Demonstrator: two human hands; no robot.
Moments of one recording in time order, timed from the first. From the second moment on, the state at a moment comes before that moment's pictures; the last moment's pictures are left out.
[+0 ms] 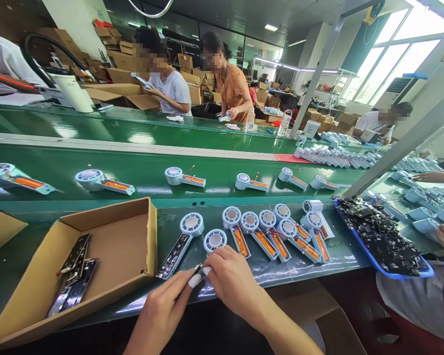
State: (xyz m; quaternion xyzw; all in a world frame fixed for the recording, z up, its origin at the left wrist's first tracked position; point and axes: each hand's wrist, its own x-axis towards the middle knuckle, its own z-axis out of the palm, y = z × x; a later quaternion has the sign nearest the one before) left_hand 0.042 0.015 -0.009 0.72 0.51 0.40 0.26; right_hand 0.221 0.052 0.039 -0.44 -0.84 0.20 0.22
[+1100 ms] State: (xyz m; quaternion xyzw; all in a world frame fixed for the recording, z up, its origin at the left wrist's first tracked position) left_hand 0.042 0.013 -0.003 0.56 0.61 0.34 0.46; right_hand 0.265 0.038 0.035 -0.54 -0.74 0.28 0.30
